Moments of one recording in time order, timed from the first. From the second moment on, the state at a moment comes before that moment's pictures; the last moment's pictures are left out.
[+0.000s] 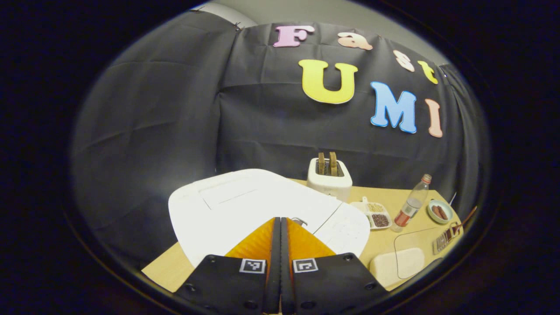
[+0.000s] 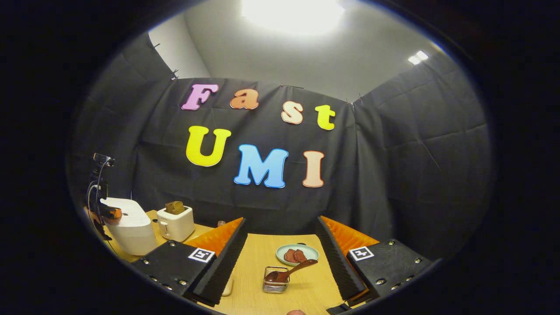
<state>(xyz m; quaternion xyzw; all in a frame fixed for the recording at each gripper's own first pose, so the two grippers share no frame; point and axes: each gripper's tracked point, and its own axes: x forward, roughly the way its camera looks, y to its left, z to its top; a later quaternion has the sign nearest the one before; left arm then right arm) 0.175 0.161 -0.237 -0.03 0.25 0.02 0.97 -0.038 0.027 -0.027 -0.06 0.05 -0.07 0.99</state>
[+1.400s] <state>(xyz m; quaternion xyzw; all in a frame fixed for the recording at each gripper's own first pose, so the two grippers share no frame) 0.050 0.074 0.029 -0.01 -0.03 0.03 1.00 0.039 -0.072 -0.089 0.04 0.08 -0.06 0.99</state>
